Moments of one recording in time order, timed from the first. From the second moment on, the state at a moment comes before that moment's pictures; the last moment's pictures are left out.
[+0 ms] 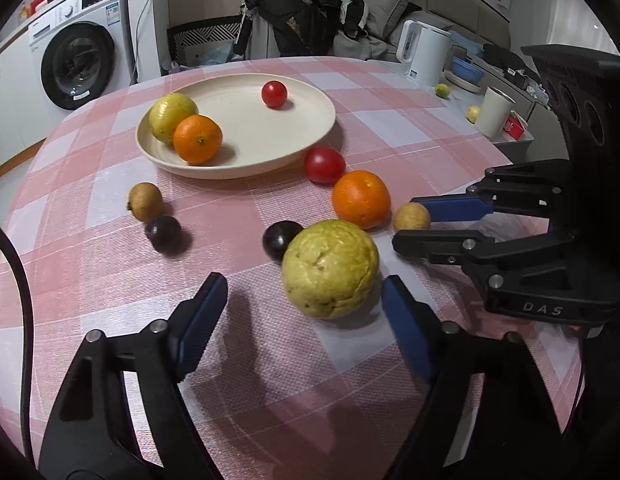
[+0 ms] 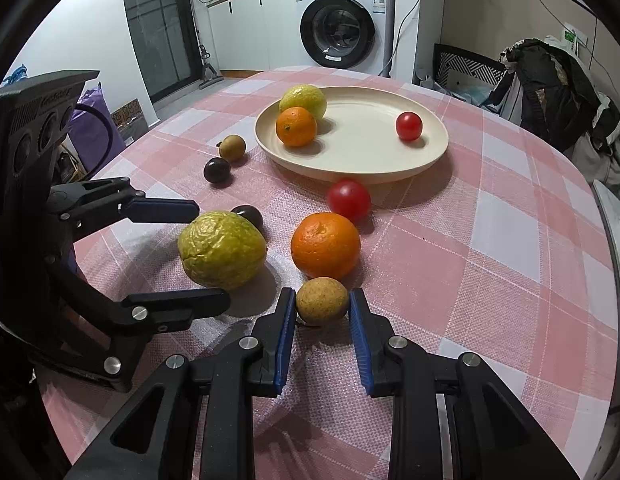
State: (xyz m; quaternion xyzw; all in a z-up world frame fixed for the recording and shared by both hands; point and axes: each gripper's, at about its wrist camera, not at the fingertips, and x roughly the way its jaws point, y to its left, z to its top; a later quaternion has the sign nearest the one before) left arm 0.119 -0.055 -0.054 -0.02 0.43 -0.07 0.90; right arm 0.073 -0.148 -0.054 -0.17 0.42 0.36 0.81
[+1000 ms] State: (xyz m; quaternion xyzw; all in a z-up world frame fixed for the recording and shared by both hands) left arm 0.098 -0.038 -0.022 -0.04 0.36 -0.07 0.93; right arm 0.066 -0.152 -0.033 -0.14 0.39 0.38 0.83
